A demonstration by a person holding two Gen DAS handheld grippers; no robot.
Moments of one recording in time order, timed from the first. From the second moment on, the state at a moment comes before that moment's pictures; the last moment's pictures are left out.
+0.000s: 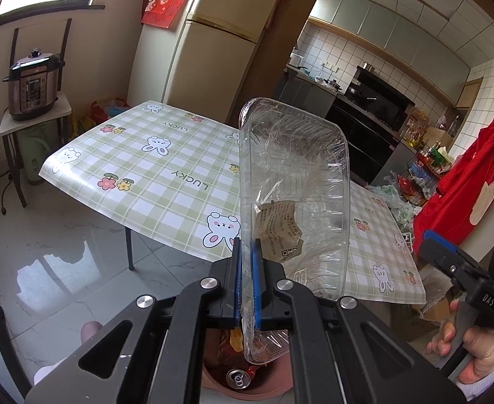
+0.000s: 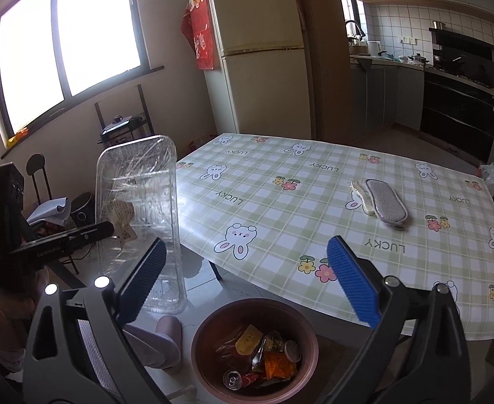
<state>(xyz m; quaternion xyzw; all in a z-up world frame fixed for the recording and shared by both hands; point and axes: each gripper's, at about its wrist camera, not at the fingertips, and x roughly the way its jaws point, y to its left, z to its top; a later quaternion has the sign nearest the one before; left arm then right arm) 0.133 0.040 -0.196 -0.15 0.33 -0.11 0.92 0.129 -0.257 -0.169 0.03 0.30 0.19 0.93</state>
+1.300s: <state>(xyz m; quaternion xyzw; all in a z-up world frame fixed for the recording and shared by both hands) 0.140 0.027 -0.206 -0.12 0.34 -0.07 0.93 0.130 -0.296 -0.155 0.03 0.29 0.14 0.95</state>
